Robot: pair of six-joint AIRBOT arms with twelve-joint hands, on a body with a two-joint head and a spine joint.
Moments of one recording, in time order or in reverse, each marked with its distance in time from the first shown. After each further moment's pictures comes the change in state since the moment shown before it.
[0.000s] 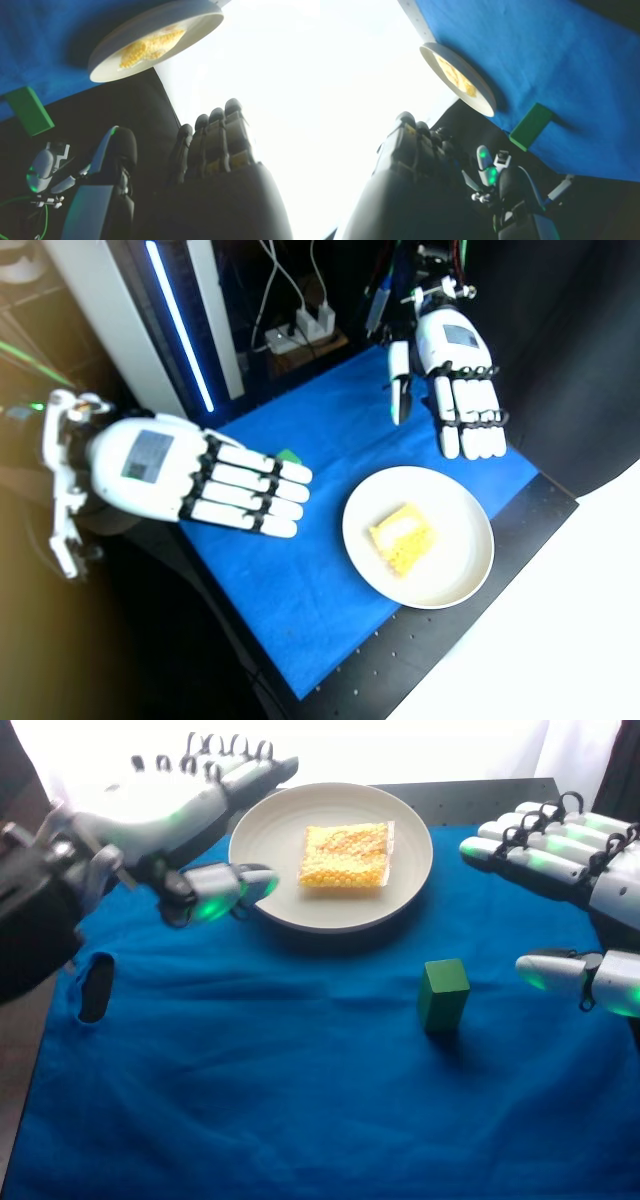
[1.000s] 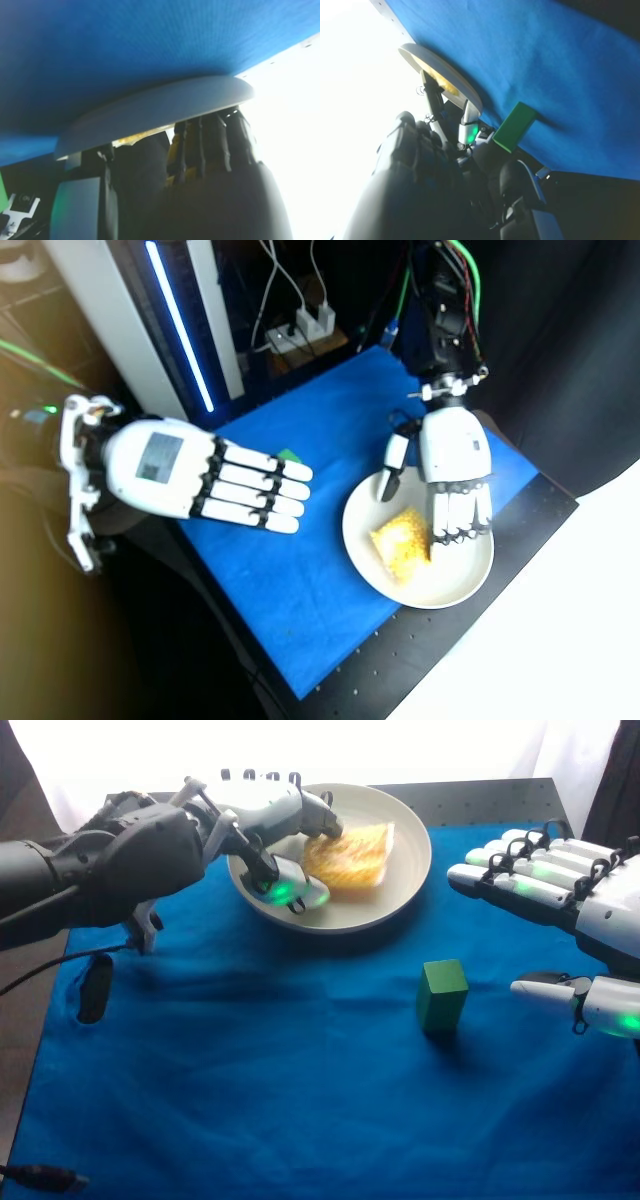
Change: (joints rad) left arm -0.096 -0.338 0.413 -0.298 0.359 0.198; right arm -0.024 -0.024 -0.002 0.005 -0.002 0.011
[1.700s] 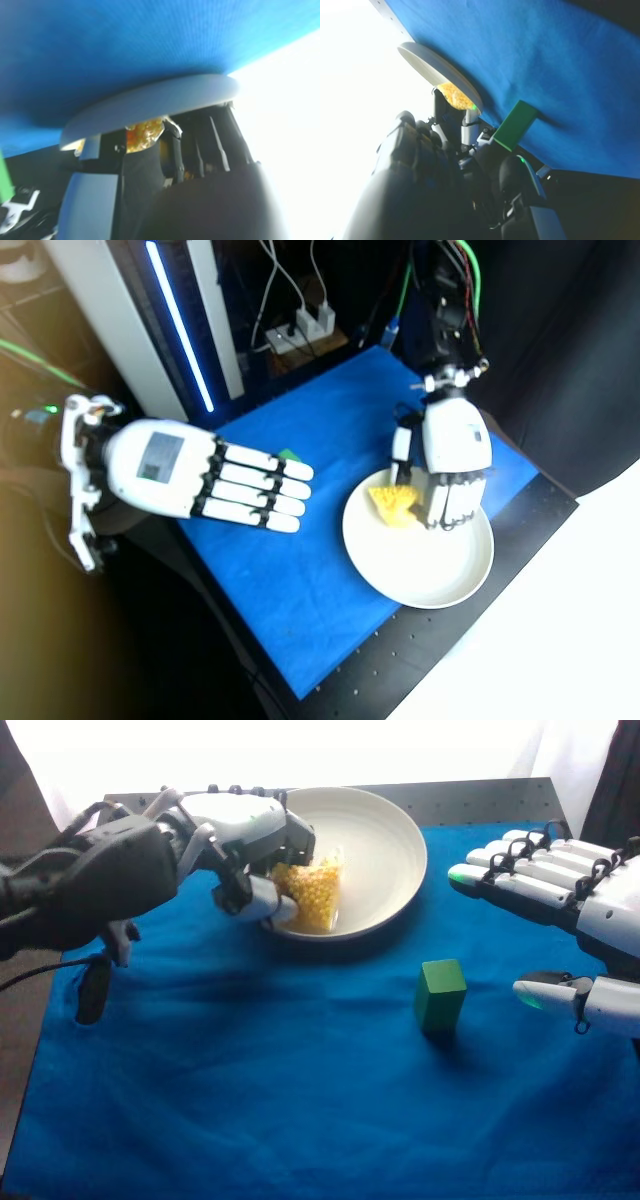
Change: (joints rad) left arm 0.021 0.126 -0.166 0.042 -0.058 0.004; right arm -0.001 0.000 0.000 0.002 0.001 0.010
